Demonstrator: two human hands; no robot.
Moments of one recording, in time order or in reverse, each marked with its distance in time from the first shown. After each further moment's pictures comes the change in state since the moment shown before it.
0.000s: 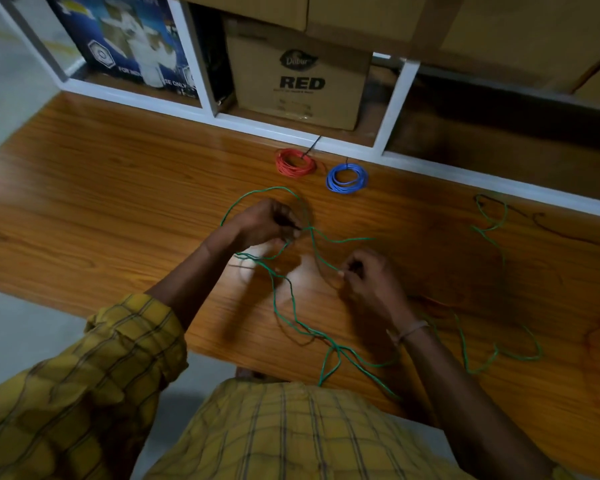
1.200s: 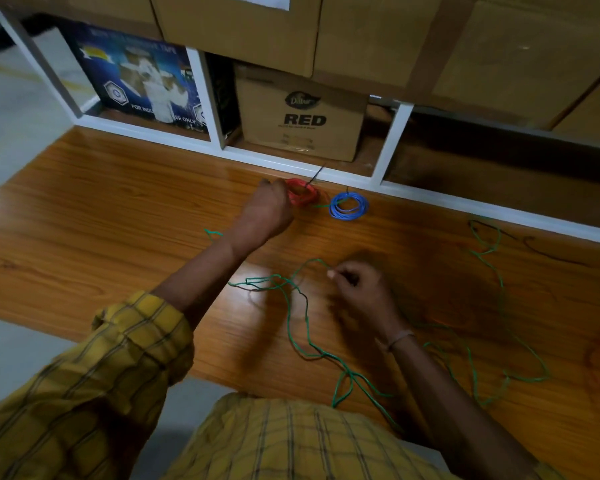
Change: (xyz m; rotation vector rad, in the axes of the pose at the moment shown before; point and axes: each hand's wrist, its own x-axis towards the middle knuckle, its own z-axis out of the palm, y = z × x) left_hand -0.011 0.082 -0.030 0.670 0.413 0.021; right_hand 0.018 -0.031 0.018 0.200 0.094 0.037
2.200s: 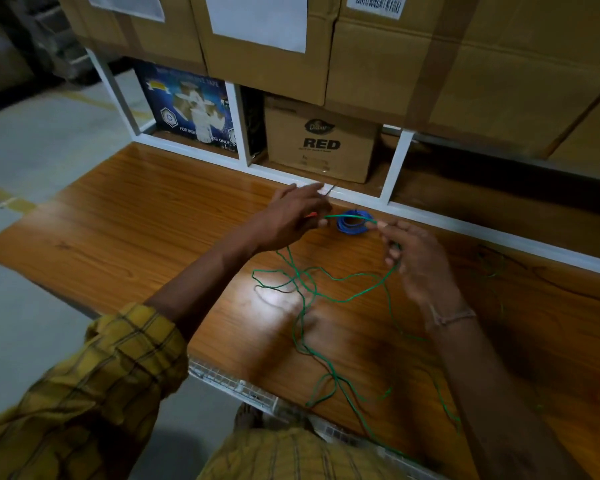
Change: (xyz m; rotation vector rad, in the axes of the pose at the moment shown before) left_hand -0.050 0.028 -0.020 -0.006 0.049 0.526; right_hand 0.003 -0.087 -0.119 0.748 -0.072 0.135
